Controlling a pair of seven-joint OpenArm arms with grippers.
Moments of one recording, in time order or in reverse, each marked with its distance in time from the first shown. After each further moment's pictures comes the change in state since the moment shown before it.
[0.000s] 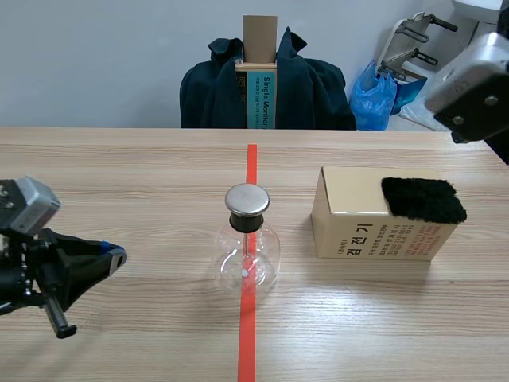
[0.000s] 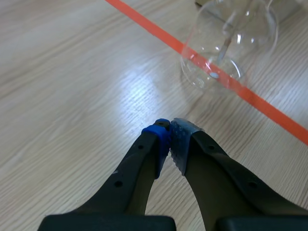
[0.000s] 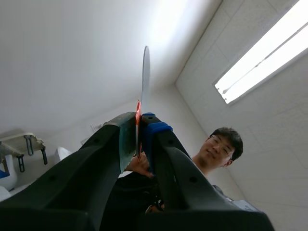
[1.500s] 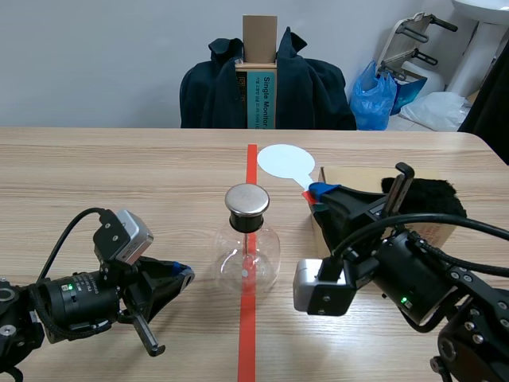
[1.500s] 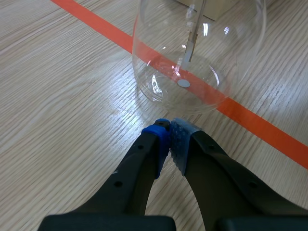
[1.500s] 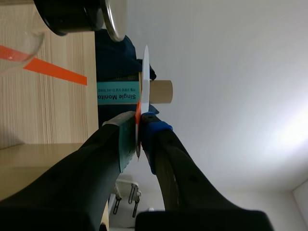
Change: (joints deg) left arm -8.5 10.8 12.6 -10.9 11.0 8.9 -6.0; right arm 3.6 -10.6 -8.7 -22.4 -19.6 14.6 20.9
